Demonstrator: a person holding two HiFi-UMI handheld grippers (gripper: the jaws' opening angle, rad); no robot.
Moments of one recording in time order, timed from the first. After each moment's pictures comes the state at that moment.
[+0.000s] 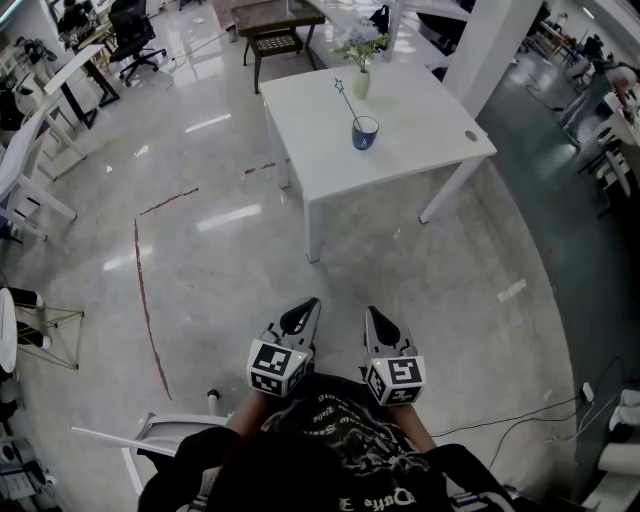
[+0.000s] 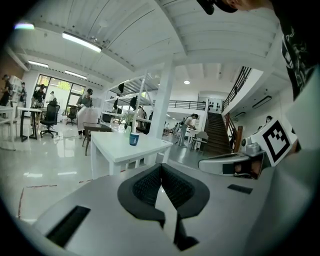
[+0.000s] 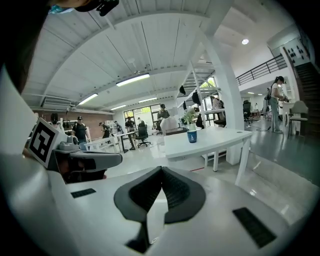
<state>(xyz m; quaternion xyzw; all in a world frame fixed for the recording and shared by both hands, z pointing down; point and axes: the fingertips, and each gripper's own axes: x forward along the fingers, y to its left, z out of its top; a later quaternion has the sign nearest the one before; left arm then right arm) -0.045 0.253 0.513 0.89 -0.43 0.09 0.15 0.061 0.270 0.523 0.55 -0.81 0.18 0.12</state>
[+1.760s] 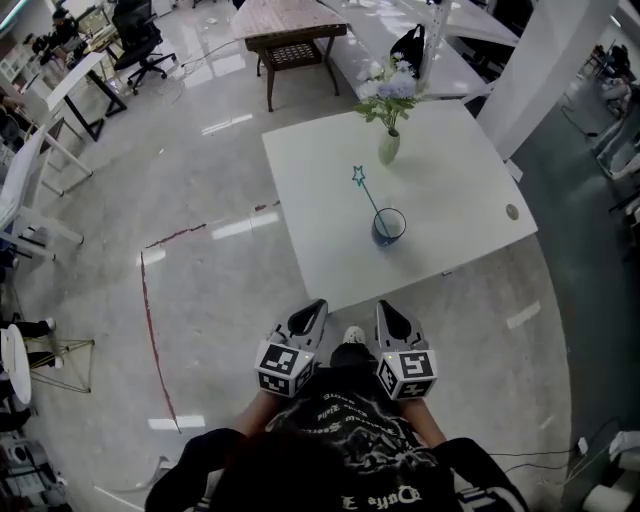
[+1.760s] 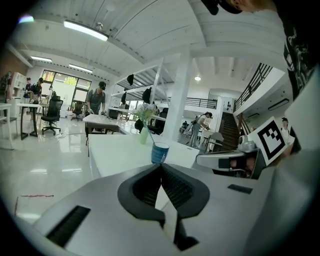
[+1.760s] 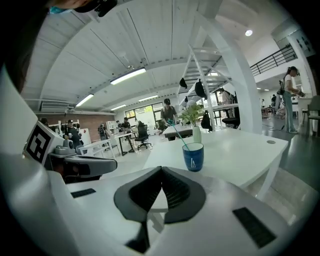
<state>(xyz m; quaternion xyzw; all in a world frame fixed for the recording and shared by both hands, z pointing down) -0.035 -0.202 0.521 0.87 -0.46 0.10 0.18 0.077 -0.205 0.526 0.52 -0.83 0.18 0.10</state>
